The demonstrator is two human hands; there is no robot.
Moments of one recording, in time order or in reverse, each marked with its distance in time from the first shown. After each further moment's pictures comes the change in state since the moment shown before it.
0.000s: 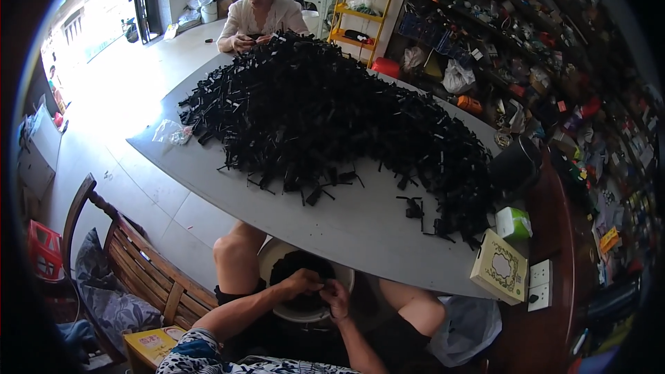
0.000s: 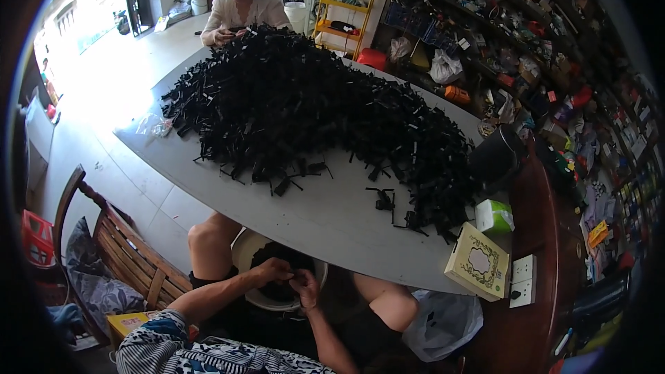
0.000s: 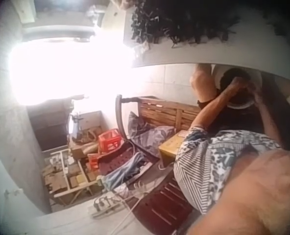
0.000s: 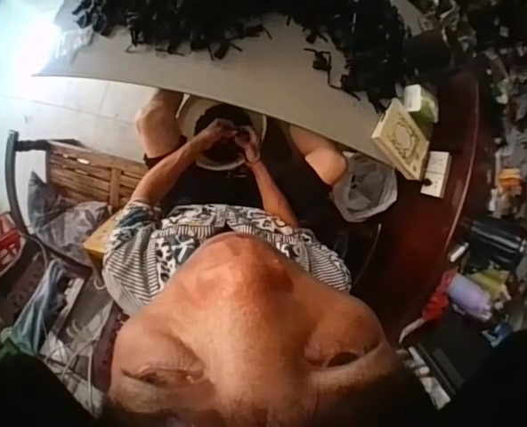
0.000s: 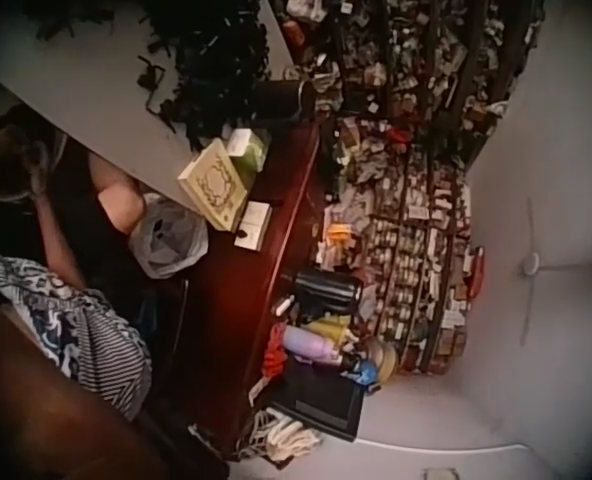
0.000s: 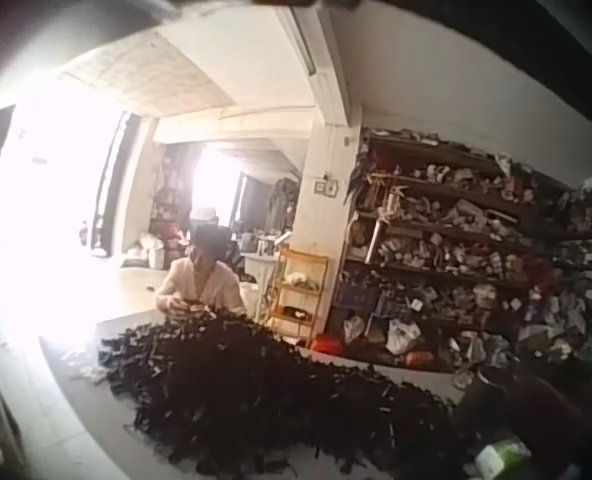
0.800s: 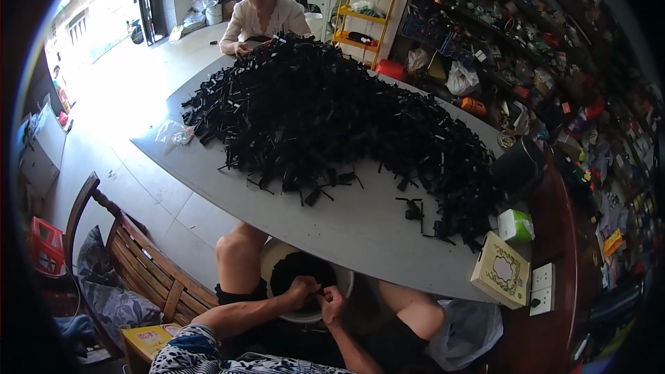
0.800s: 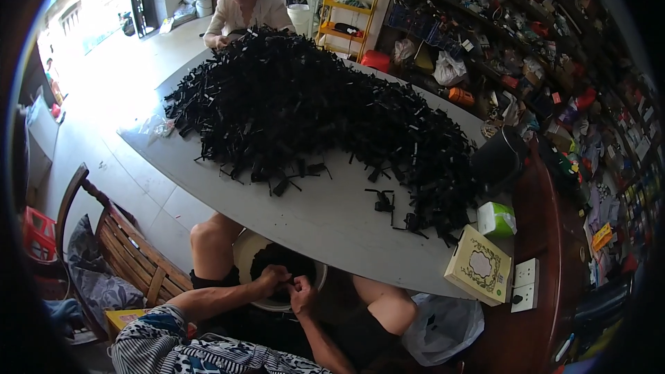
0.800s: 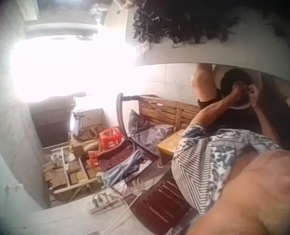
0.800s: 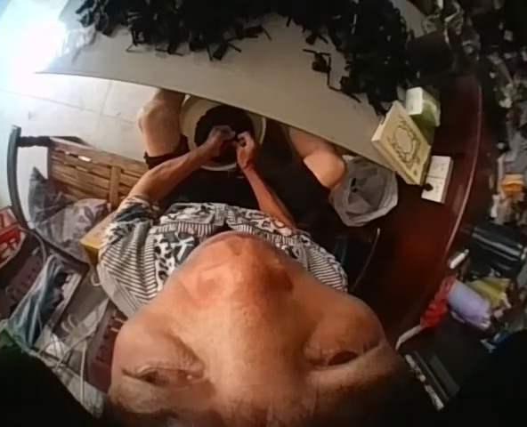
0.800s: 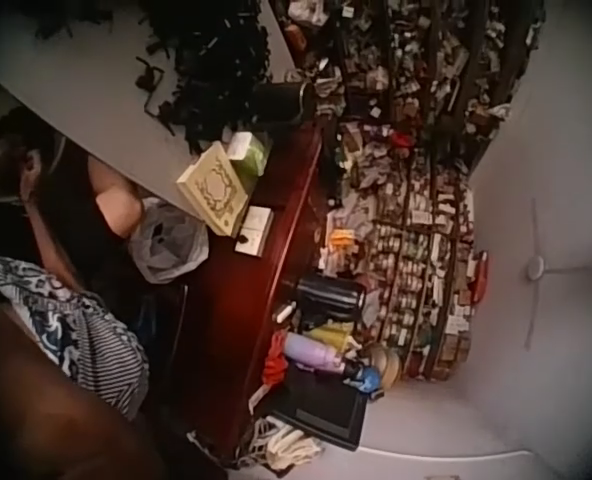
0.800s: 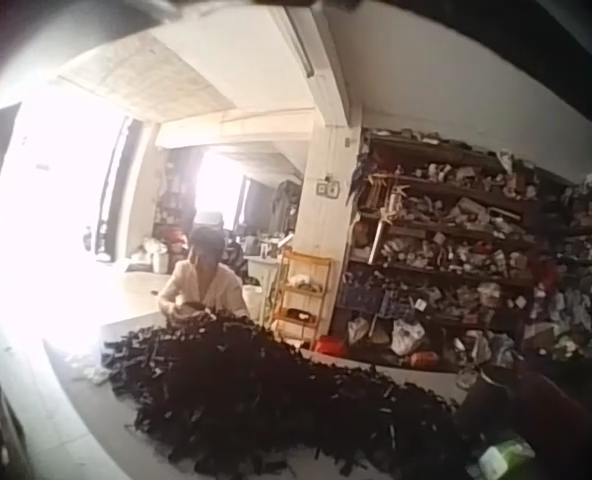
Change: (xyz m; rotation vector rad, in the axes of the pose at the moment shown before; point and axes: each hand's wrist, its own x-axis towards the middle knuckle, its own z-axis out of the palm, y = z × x) left_hand 0.011 -0.041 0.021 -0.458 0.218 -0.019; right_hand -0.011 -0.005 0.022 -0.607 0.344 -0.244
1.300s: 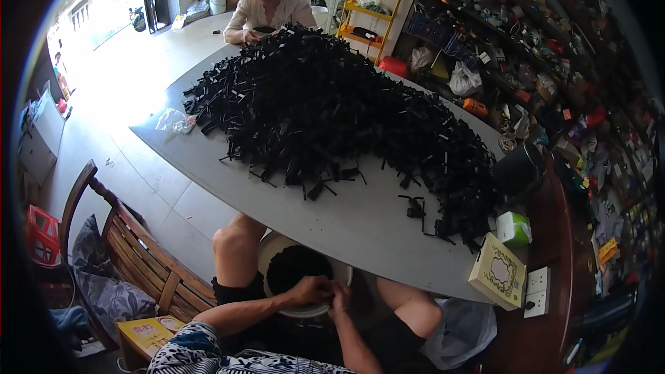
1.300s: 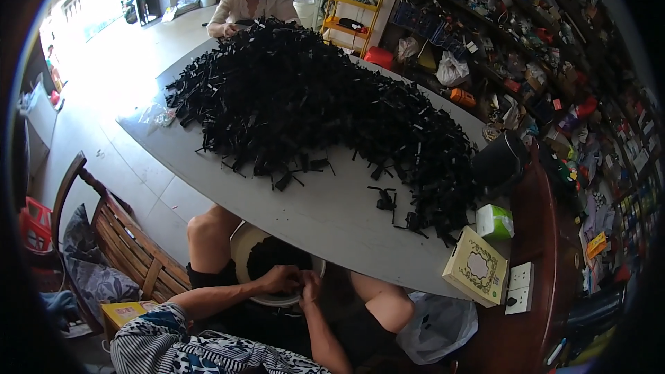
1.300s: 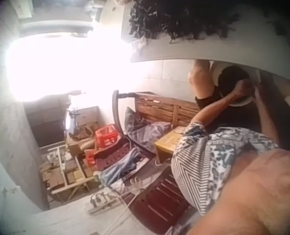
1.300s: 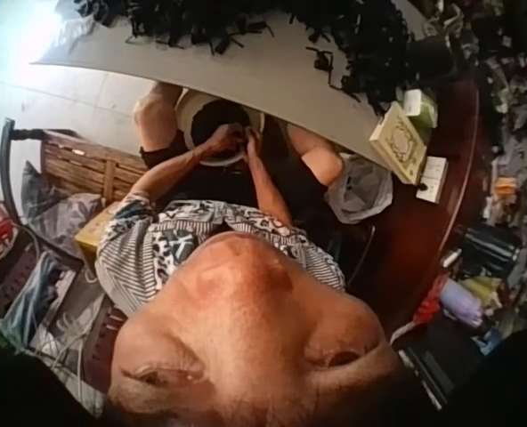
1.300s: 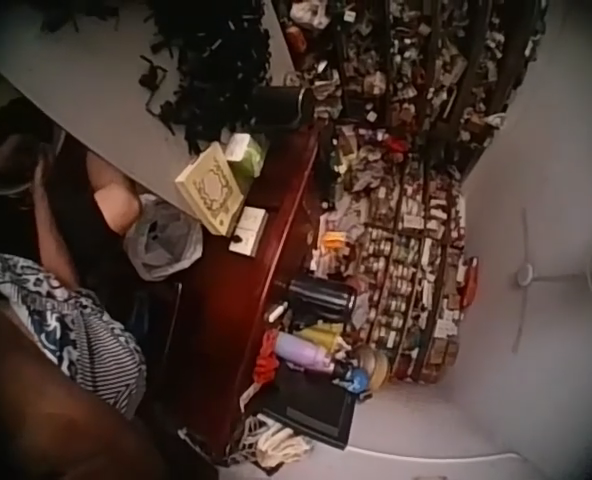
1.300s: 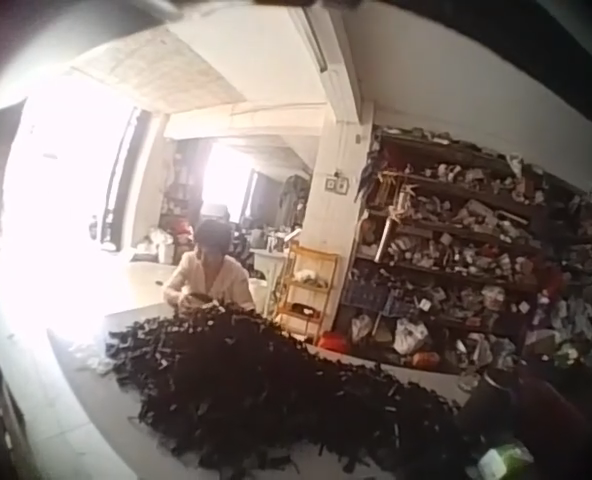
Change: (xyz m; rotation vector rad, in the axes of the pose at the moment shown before) left_hand -0.015 0.029 0.021 0.624 -0.338 0.207; right_hand 0.017 0.038 -0.012 0.676 0.031 0.517
